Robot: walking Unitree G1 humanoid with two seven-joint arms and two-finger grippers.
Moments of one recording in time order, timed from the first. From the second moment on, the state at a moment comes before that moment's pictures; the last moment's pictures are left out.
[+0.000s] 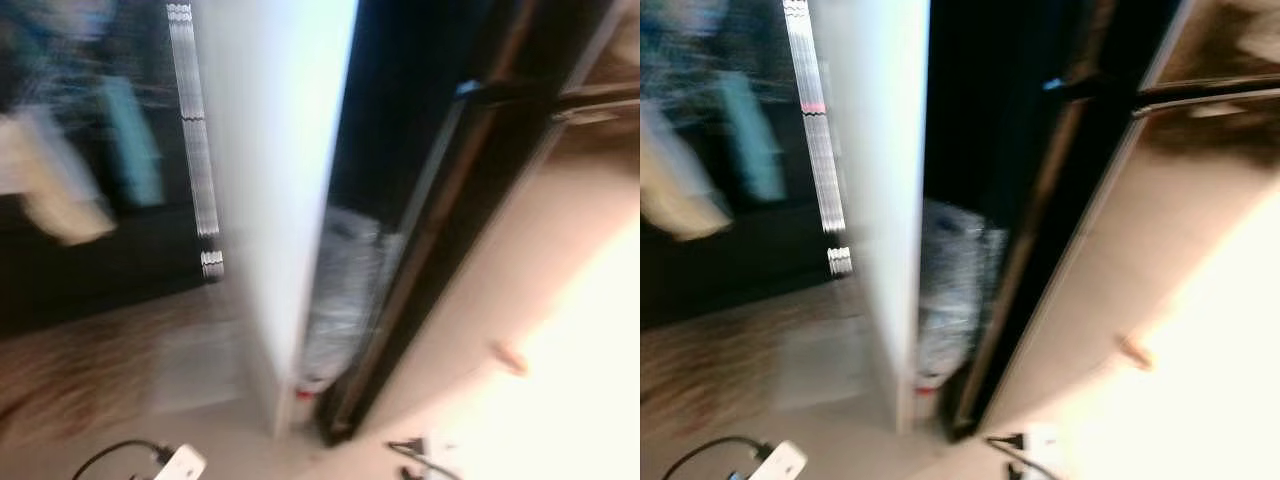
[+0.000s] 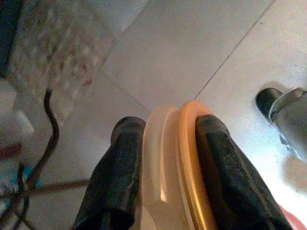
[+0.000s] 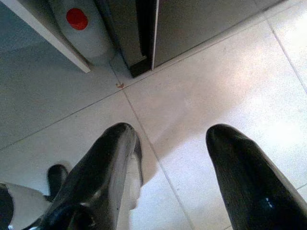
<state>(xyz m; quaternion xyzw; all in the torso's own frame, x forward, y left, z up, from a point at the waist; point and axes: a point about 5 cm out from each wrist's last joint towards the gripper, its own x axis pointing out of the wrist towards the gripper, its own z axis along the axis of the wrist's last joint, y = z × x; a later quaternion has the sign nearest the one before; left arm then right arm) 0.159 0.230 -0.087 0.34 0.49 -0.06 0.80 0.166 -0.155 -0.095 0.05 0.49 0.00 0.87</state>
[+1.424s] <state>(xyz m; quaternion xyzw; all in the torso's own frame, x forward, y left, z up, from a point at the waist) 0.171 0.219 -0.085 0.33 0.48 -0.07 0.81 0.161 -0.171 -0.096 0.04 0.50 -0.02 0.87</state>
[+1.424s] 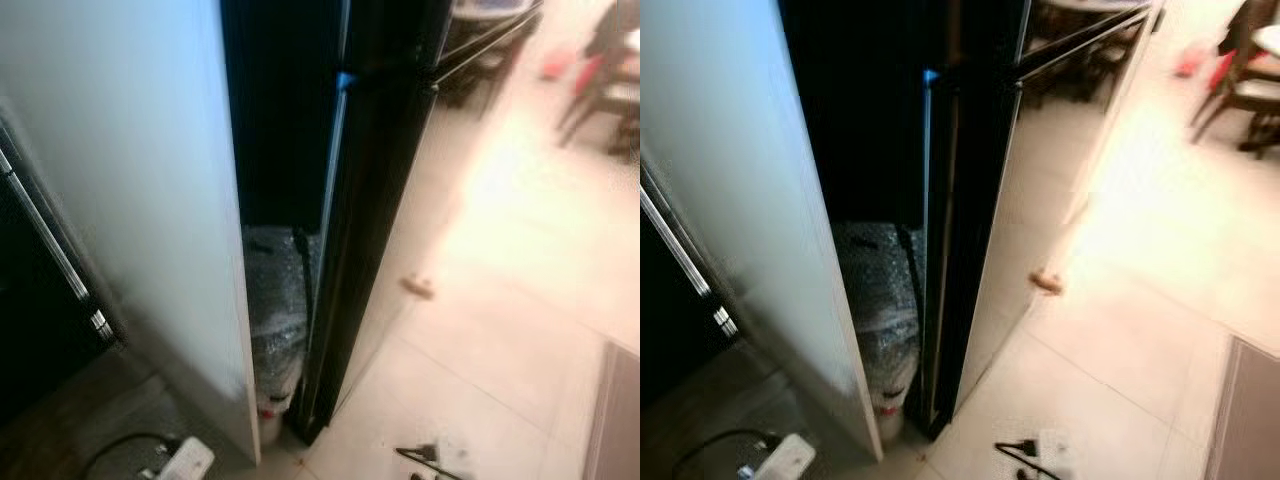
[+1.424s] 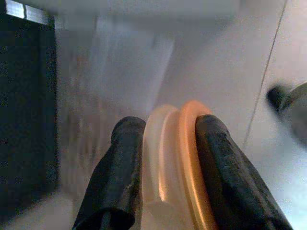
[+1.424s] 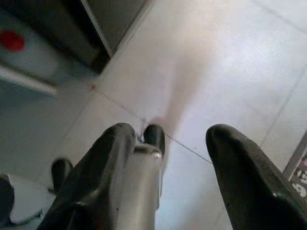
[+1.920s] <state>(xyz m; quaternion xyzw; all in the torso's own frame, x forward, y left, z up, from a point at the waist) 0.160 0.234 -0.086 0.34 0.50 -0.06 0.80 0.172 -0.149 -0.093 0.05 0.48 0.00 0.88</state>
